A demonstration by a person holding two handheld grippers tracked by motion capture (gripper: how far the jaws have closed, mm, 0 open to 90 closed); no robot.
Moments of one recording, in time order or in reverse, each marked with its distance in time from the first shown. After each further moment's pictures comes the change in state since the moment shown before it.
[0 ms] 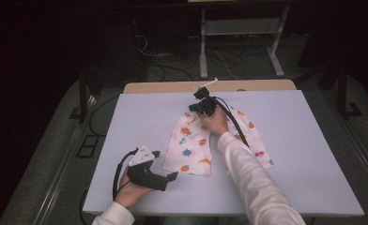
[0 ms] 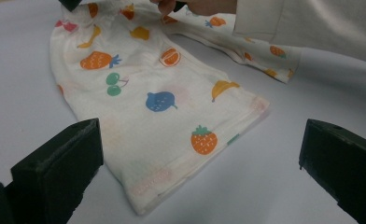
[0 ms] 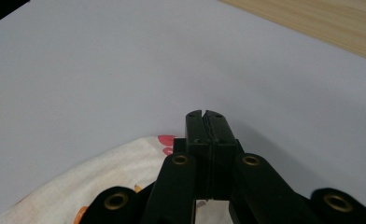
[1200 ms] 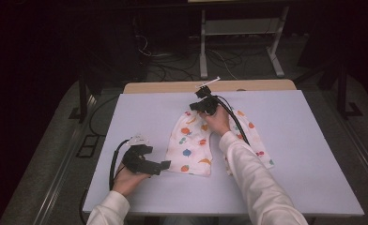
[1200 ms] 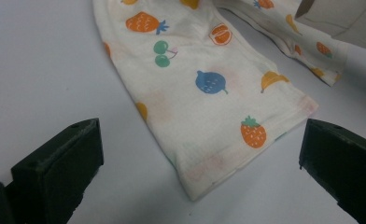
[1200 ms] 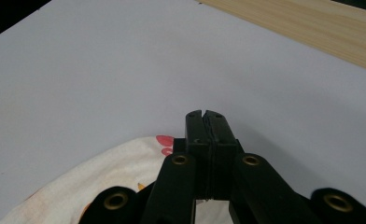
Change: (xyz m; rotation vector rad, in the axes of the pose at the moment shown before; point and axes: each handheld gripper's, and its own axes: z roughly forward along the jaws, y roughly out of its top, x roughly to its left) left arm 0.045 0.003 0.007 0.116 0.024 -0.203; right arm -0.002 0.001 -0.008 -0.019 0.013 -0.005
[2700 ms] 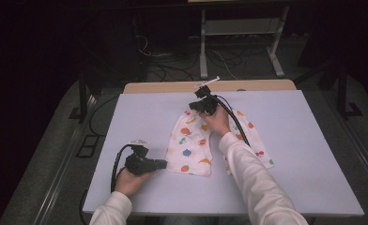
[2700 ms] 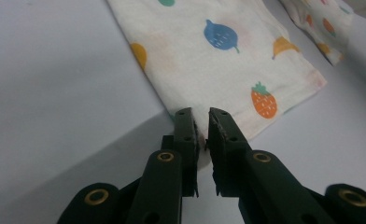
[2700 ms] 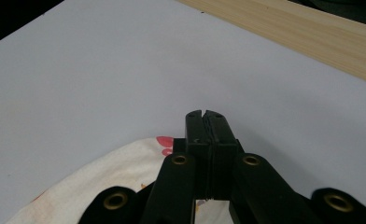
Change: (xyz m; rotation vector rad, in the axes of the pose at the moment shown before) left arm 0.016 -0.015 0.020 0.129 -0.108 -0.126; right arm 0.006 0.002 -0.006 -0.018 -0.012 -0.010
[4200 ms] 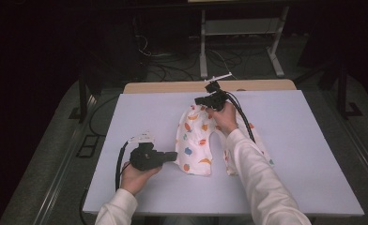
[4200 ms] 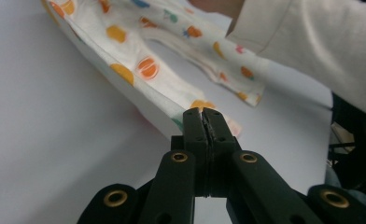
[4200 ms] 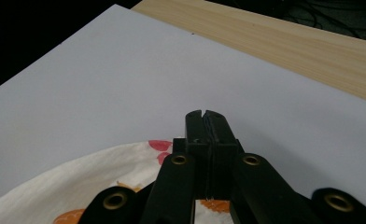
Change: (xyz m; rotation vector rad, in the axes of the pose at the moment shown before) left arm -0.049 0.030 -0.018 -0.187 -0.116 0.205; right arm -0.028 0.000 -0.020 -0.066 0.067 0.059
